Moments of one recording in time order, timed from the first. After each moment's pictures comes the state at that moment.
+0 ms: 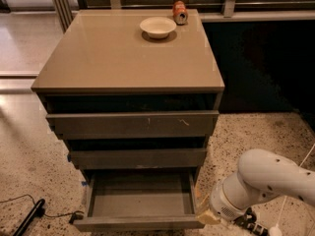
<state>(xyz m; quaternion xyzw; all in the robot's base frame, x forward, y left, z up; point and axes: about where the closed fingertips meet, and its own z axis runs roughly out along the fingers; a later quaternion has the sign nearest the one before) 0.347 -0.131 0.573 -0.53 0.82 0.21 0.11</state>
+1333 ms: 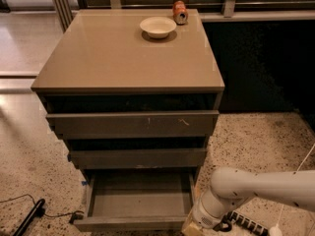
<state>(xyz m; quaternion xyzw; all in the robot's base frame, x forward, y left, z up) 0.343 -0.102 0.440 -0.54 0.80 0.25 0.05</state>
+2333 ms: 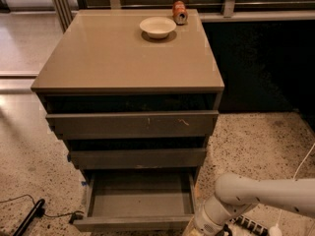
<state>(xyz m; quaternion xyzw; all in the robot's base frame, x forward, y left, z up) 0.327 -0.104 0.421 -0.53 0.80 0.29 0.04</state>
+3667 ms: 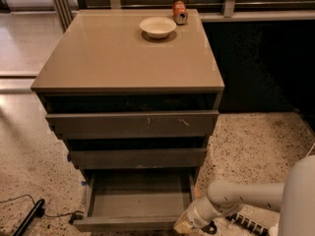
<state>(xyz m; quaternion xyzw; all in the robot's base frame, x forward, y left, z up) 0.387 -0.084 0.309 -0.48 0.82 0.31 0.10</state>
